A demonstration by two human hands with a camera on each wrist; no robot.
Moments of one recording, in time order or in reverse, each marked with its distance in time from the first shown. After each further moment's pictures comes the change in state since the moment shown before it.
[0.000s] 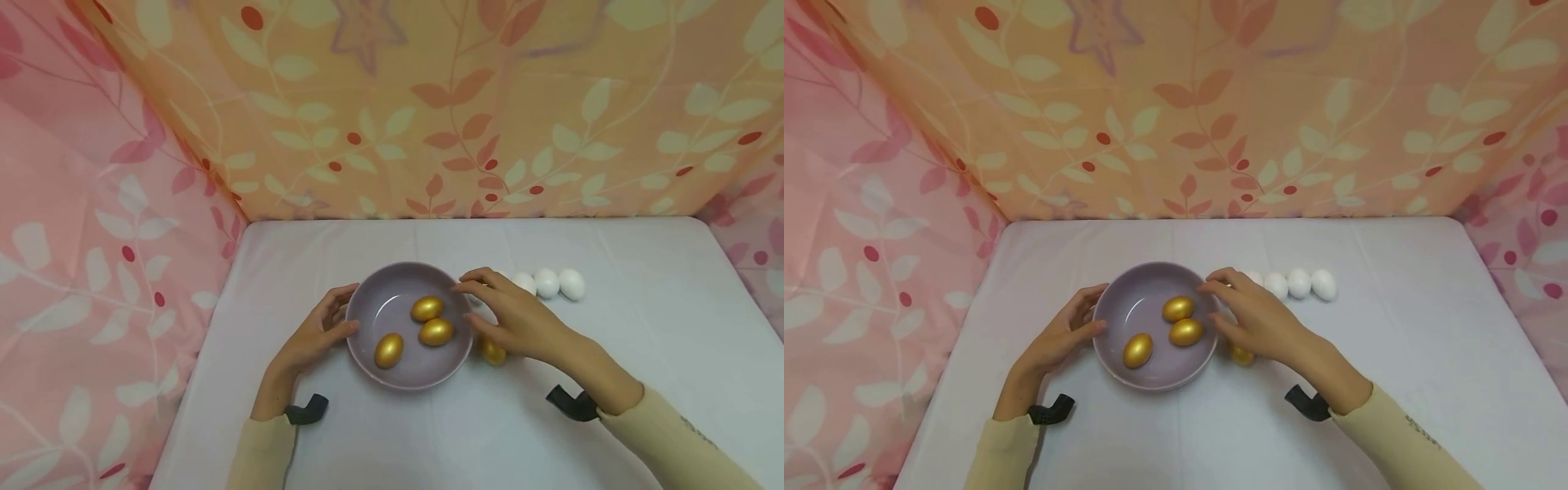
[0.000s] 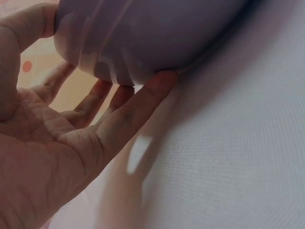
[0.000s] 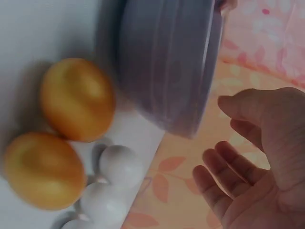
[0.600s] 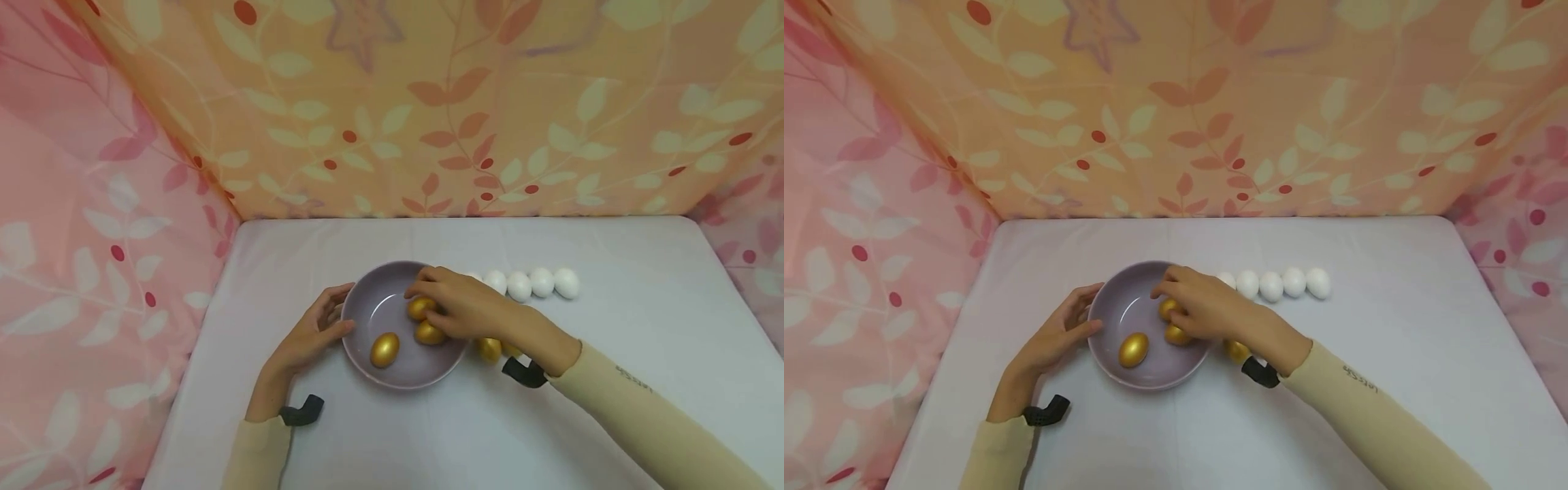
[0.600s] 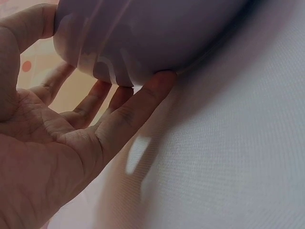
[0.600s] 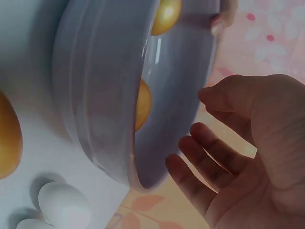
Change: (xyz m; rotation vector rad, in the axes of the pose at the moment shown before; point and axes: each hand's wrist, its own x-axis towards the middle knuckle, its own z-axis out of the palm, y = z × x) left_hand 0.000 -0.001 0.002 0.002 0.011 0.002; right_hand 0.059 -0.024 0.014 -0.013 -0.239 -0.098
